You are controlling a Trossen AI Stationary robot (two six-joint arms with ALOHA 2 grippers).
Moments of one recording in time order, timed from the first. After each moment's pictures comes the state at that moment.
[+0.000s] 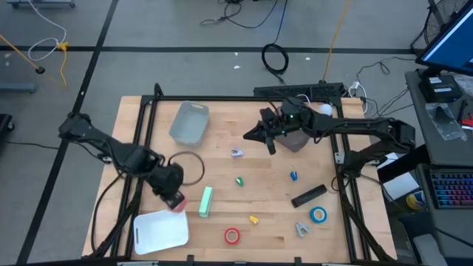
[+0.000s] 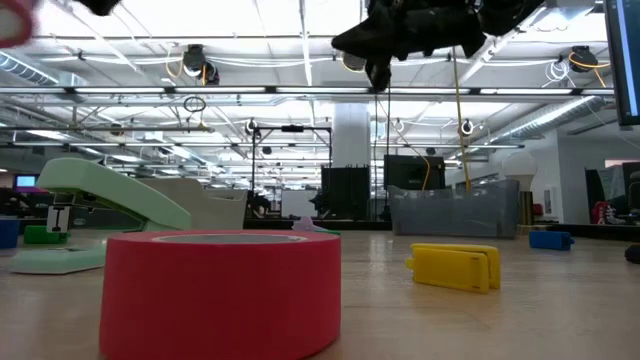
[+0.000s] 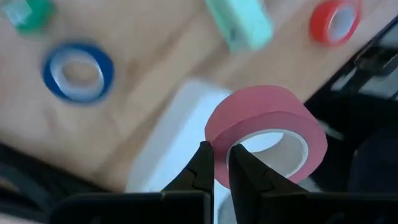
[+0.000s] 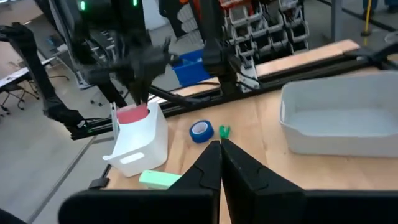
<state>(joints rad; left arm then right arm) -0.49 1.26 1.11 -1.11 0.28 -1.36 -0.30 1.38 0.95 0.22 -0.49 0.25</state>
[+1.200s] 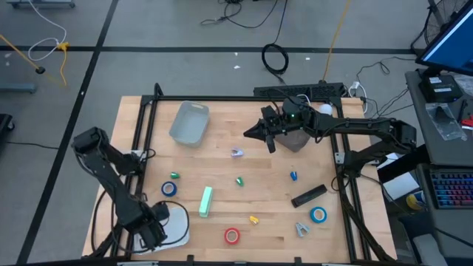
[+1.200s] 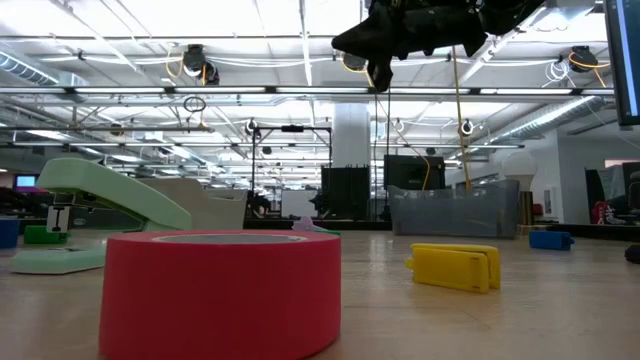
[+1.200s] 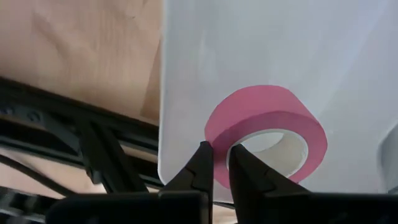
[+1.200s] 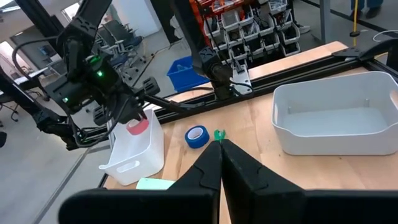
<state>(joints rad) -0.95 1.59 1.11 -1.20 0.31 -1.29 -0.30 1.38 0.95 0.23 -0.46 0.29</state>
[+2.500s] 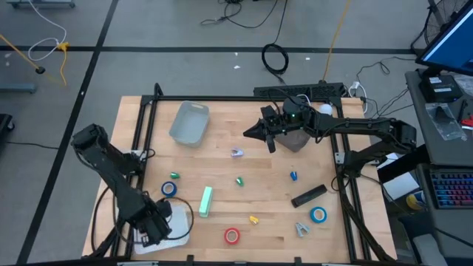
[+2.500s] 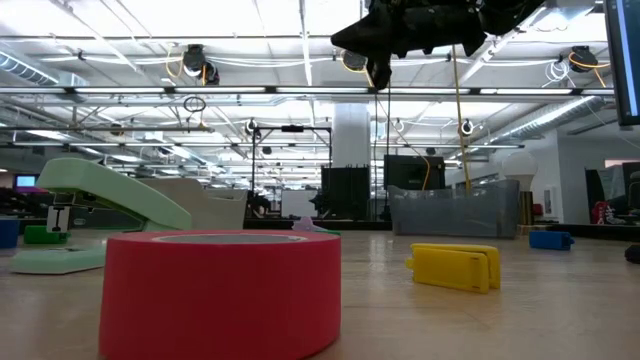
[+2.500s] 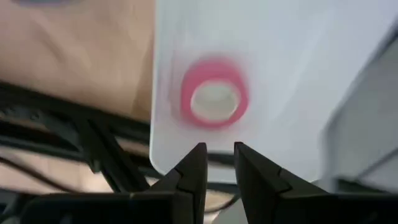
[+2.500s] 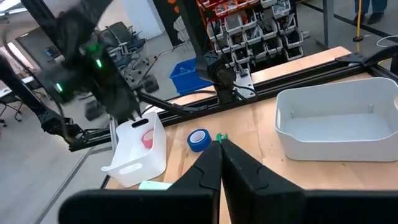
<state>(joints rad) -0.86 1.52 1.20 -1.26 0.29 -1.28 -0.30 1.38 0.95 0.24 -0.48 0.29</state>
